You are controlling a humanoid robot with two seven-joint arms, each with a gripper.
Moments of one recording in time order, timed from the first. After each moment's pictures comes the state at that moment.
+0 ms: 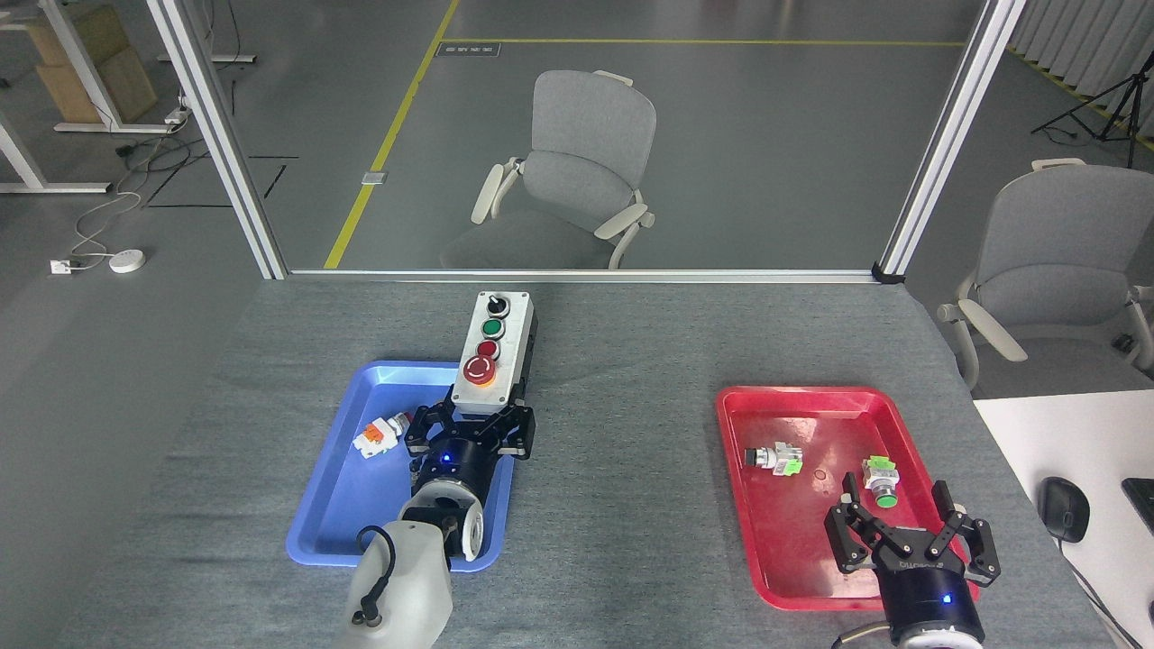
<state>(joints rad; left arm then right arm) -0.52 -0.11 -0.22 -0.91 -1.35 0.11 0.10 0.03 -0.08 -0.11 -1.53 1.41 0.00 -0.03</state>
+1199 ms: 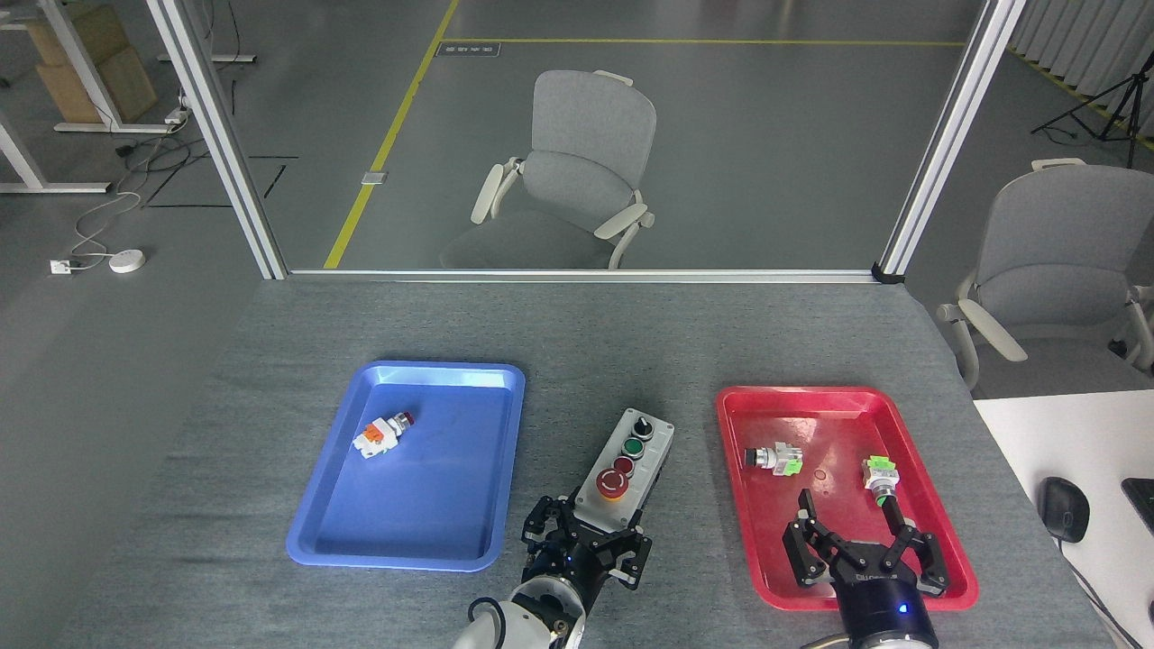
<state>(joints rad) -0.49 -0.14 -0.77 -0.77 -1.20 0.25 0.06 0.03 -0.02 -0.08 -1.49 1.41 -0.04 -0.03</state>
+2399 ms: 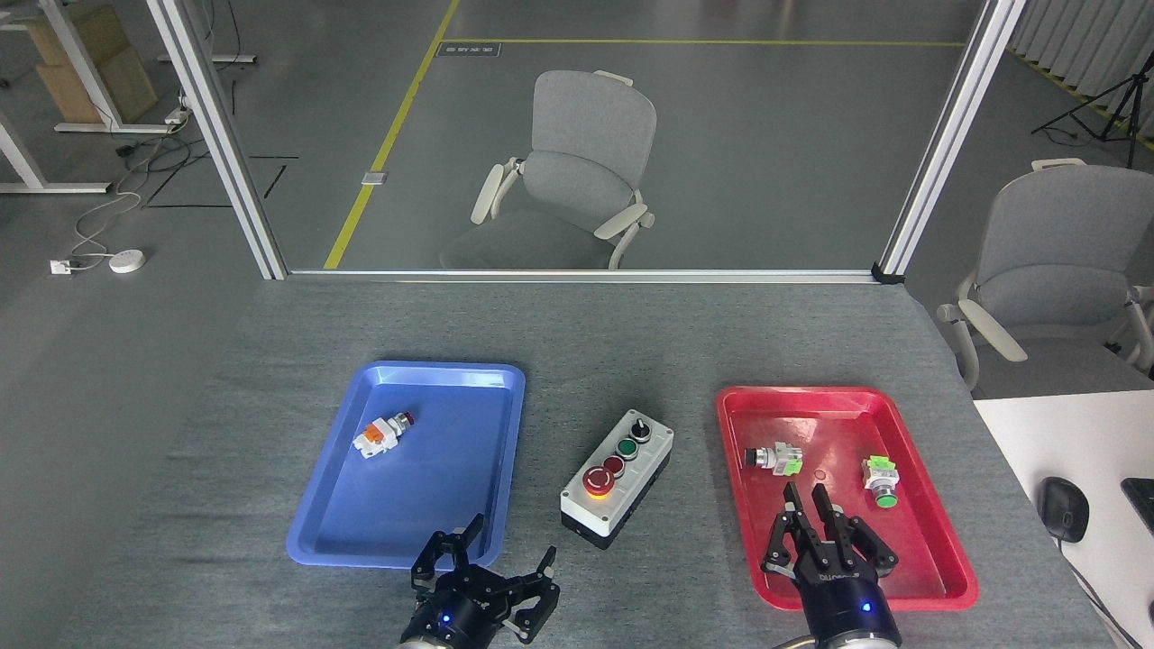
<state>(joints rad) -0.19 0.24 -0.71 -1.39 -1.20 0.23 0.05 0.02 0.02 -0.03 -1.49 1.42 -0.06 -0.02</state>
